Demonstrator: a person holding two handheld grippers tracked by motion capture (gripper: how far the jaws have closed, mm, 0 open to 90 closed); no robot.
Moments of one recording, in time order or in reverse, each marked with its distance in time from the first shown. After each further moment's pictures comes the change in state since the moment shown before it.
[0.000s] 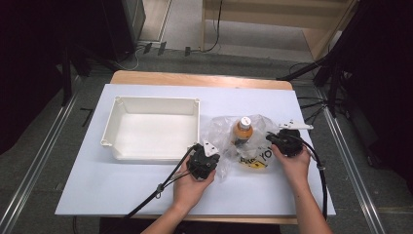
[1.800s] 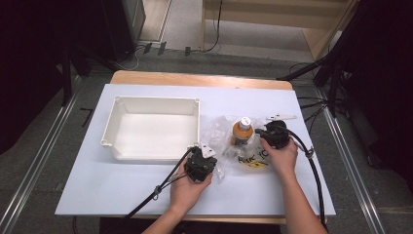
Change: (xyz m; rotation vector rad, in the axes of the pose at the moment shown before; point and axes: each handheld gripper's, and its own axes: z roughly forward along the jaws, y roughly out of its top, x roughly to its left) left arm 0.005 -0.010 0.000 0.049 -0.017 -0.007; right arm 0.006 0.016 0.043 0.105 0.019 0.060
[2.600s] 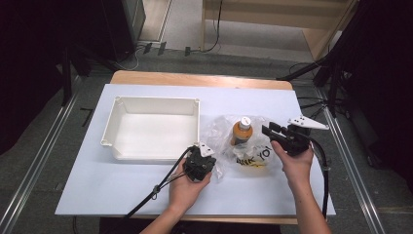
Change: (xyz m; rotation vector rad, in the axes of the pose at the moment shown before) left arm 0.003 0.001 -0.002 0.001 -0.007 -0.012; right arm 0.021 -0.003 -0.093 -0.285 0.083 -0.016
